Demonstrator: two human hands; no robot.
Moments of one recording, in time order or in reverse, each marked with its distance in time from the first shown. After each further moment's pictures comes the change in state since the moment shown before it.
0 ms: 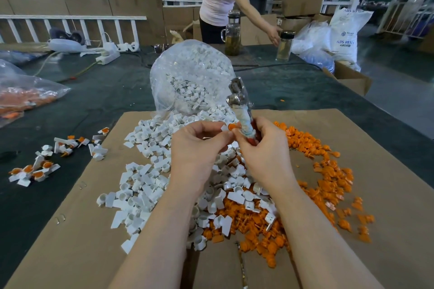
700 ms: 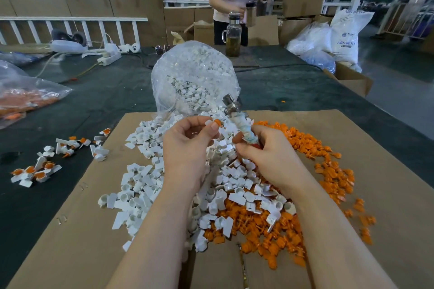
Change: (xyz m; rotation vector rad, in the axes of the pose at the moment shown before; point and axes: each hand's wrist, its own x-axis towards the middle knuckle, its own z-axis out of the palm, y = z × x) left_hand 0.010 -0.001 -0.009 -0.059 0.093 0.074; right_hand 0.002 -0.007 -0.023 -0.011 -0.327 0.102
